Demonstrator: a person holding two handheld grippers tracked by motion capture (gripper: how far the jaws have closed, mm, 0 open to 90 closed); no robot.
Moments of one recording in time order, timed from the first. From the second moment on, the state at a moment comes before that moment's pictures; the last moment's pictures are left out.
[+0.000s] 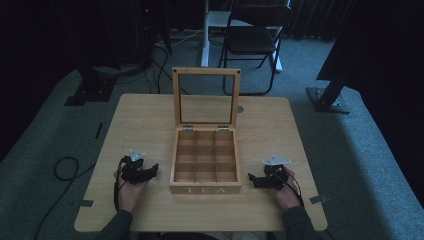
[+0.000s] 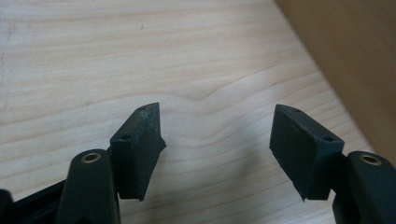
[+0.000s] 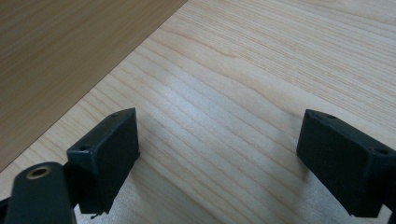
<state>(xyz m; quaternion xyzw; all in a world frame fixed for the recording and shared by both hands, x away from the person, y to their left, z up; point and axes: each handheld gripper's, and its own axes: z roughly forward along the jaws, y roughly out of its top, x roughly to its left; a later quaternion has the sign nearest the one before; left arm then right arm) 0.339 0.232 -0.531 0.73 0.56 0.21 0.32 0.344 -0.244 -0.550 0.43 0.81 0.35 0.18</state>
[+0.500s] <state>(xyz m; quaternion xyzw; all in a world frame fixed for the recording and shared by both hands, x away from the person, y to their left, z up) 0.353 0.233 -0.496 0.72 0.55 0.22 0.36 0.341 -0.245 -0.550 0.44 0.81 0.35 0.18</state>
